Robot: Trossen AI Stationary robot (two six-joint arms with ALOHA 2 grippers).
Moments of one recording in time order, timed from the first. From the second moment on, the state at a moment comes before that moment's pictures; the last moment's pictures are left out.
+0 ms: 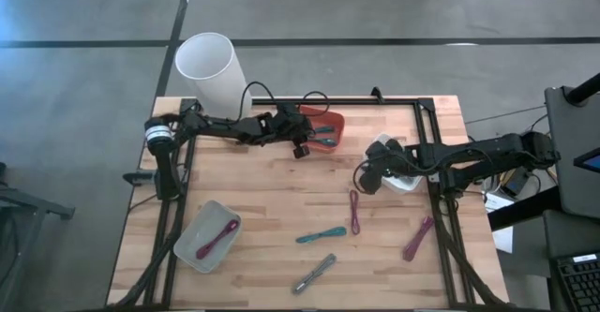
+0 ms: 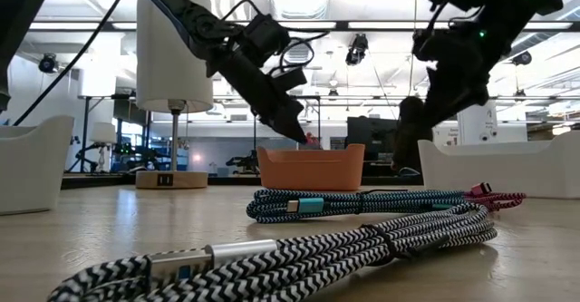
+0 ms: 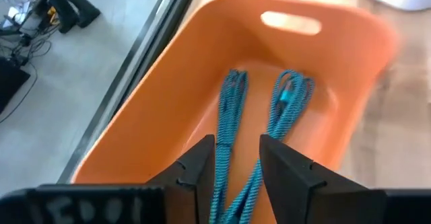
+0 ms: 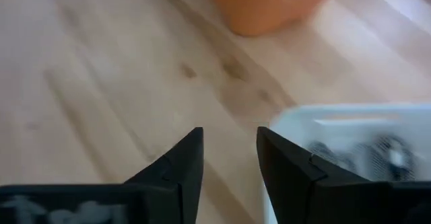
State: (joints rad) left arm 0.34 1.81 1.15 0.05 -0.20 0.25; right arm -0.01 1.11 0.65 -0.50 0.32 0.59
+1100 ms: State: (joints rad) left arm 0.26 1.51 1.16 -0.29 -0.16 0.21; right arm 0.33 1.62 0.81 -0.07 0.00 0.44
